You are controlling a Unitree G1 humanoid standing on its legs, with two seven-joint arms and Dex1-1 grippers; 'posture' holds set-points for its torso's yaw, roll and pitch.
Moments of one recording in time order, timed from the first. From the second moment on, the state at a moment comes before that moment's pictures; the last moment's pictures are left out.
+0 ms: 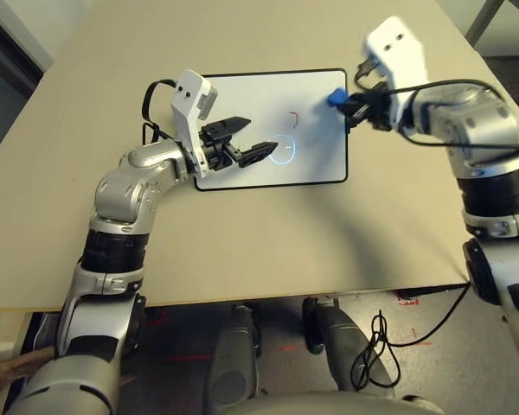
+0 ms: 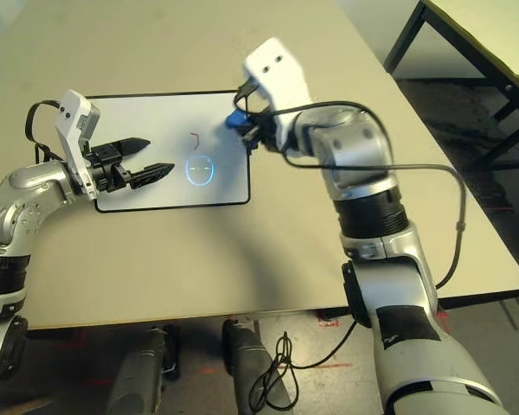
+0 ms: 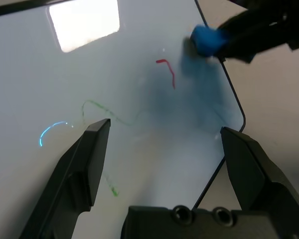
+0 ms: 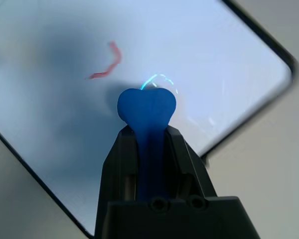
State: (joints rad) left arm -0.69 0.54 0.02 -0.03 -0.40 0.71 -0.76; right arm -1.11 -0.51 0.38 0.14 0.03 0.90 0.77
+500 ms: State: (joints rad) left arm -0.67 0.53 0.02 -0.11 -0.42 0.77 -0.72; right arm -1.12 -0.49 0.55 0.17 -0.10 0.78 0.90
